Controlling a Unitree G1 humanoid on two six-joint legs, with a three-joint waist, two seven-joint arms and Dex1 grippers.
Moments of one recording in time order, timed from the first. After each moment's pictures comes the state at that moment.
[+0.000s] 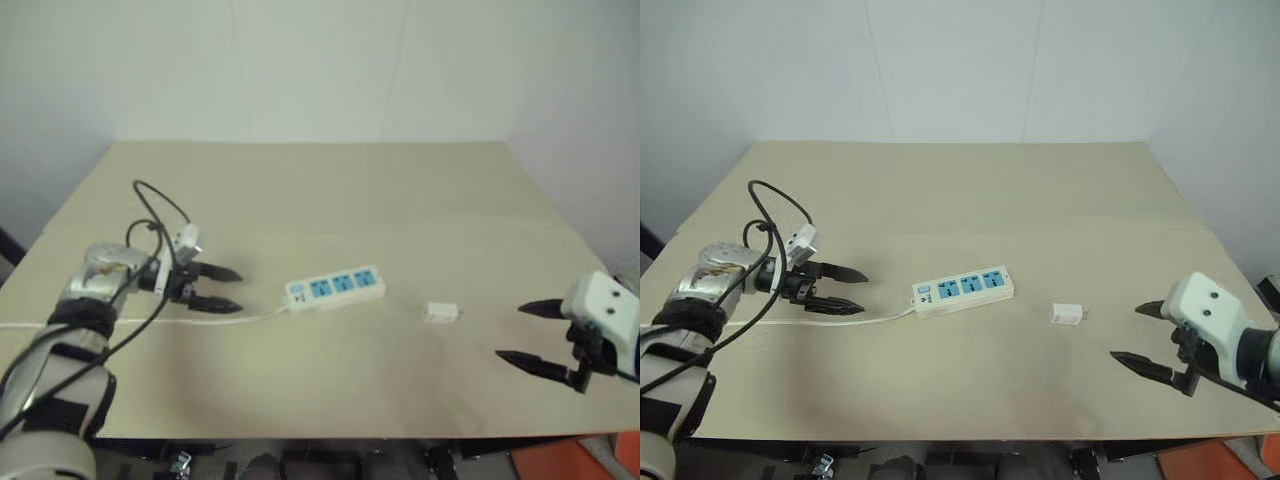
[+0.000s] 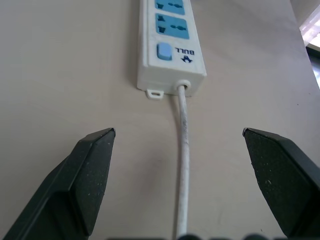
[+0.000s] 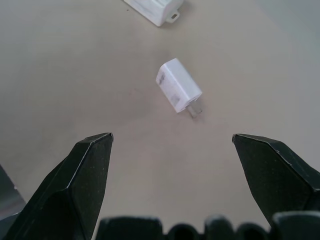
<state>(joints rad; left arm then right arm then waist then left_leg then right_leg) -0.95 0.81 -0.39 0.95 -0.43 0.07 -1.61 0.23 -1.10 -0.60 -0.54 0.44 0.64 1.06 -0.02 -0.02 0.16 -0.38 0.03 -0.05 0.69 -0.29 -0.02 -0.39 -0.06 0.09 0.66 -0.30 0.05</state>
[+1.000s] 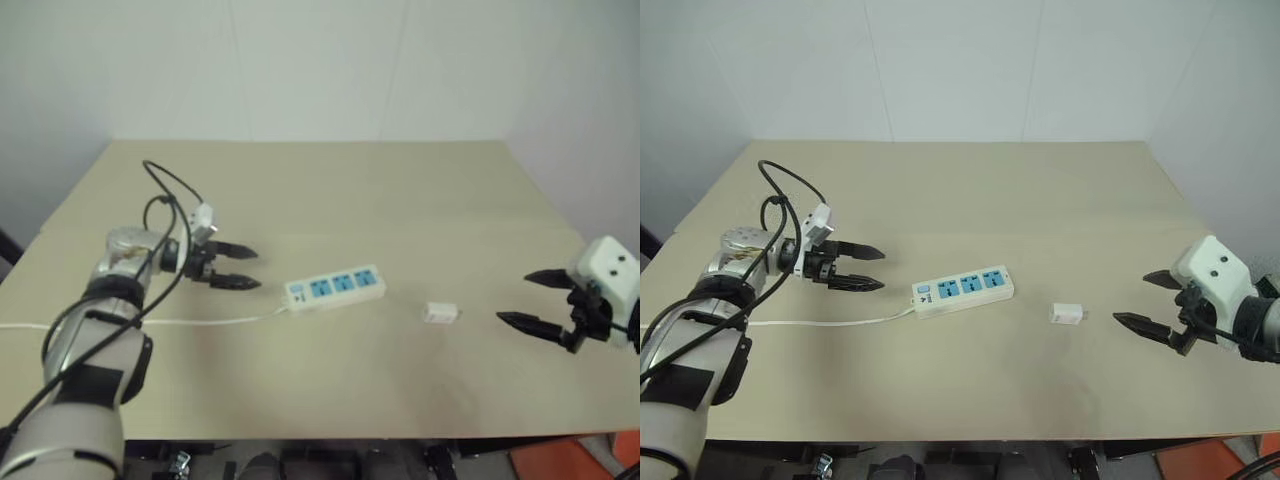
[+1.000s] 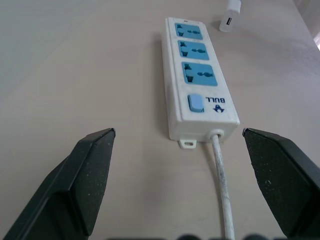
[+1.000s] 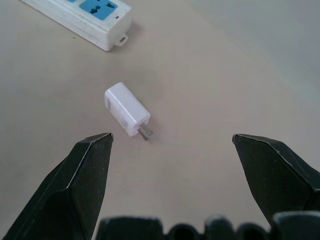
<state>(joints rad) -1.06 0.66 -0.24 1.21 -0.32 -0.11 -1.61 0.06 -1.04 -0.52 -0.40 0.43 0.64 0.98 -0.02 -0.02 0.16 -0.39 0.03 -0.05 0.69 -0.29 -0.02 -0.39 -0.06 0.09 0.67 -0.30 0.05</state>
